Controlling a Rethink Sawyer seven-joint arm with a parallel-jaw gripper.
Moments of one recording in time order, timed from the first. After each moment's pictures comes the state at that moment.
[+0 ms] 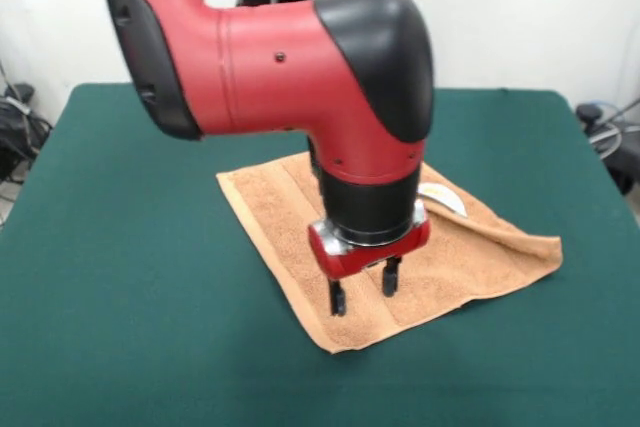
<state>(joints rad) -0.45 -0.33 0.46 1.22 -0.48 0.84 1.35</state>
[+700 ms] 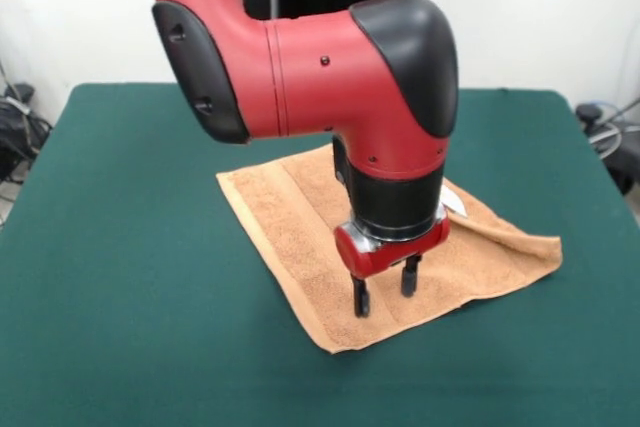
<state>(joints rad) -0.44 -0.33 0.46 1.32 -0.53 0.68 1.35</state>
